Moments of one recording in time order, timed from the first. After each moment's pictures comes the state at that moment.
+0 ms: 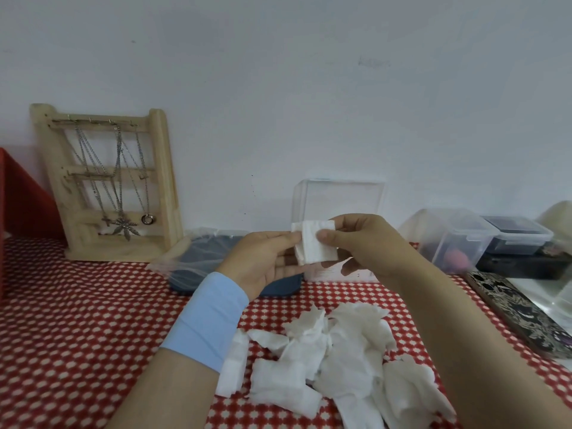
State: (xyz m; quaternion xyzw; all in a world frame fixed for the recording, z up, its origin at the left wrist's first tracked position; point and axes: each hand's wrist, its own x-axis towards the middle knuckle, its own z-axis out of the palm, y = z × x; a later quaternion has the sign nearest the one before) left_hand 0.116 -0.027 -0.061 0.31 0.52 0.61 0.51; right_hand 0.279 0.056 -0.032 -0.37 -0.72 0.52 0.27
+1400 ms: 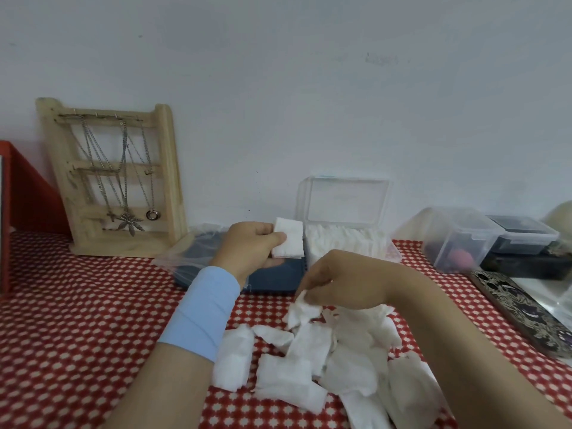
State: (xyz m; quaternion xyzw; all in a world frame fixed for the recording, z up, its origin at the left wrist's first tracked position) left_hand 0.091 -0.028 -0.067 0.35 0.64 0.59 0.36; right_hand 0.266 0.043 -0.049 -0.24 -0.93 0.29 -0.03
